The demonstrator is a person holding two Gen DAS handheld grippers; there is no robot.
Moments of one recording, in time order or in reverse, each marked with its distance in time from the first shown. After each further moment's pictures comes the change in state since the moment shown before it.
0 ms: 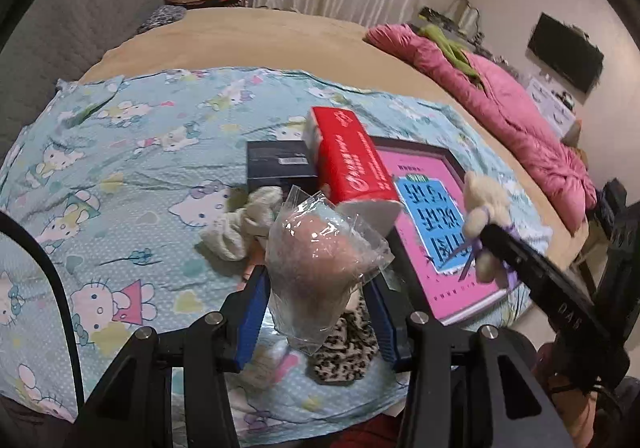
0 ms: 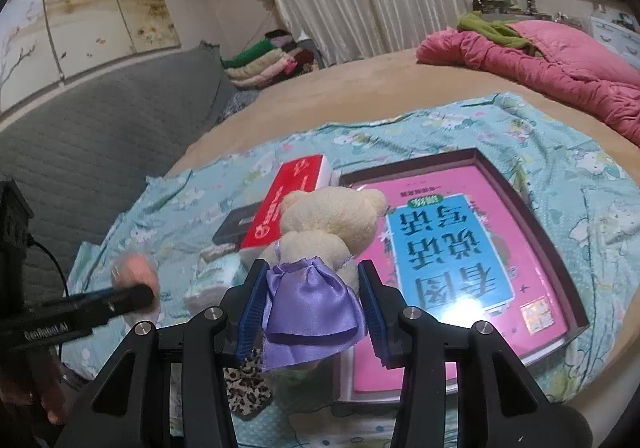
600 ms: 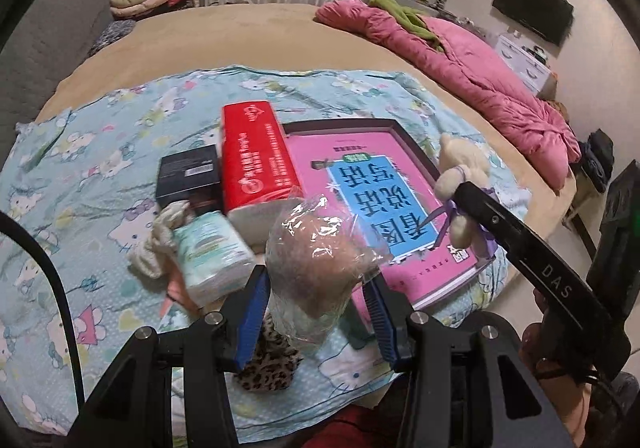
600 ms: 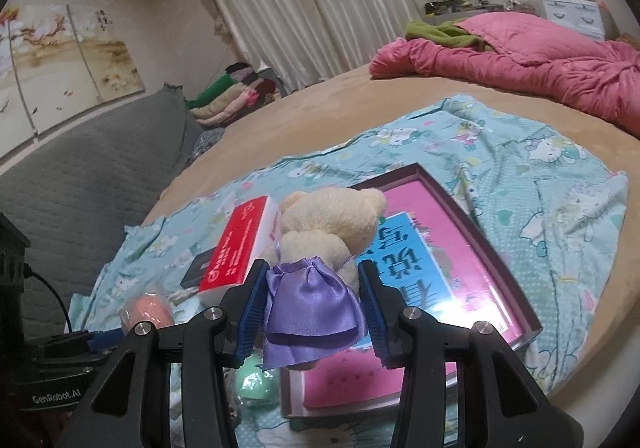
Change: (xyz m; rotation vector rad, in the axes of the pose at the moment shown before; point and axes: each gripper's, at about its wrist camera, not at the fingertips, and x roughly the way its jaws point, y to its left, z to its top) left arm 0.019 -0.087 0.010 0.153 0.061 -0.037; right arm -0.026 -0.052 0.012 0.140 -0.075 -0.074
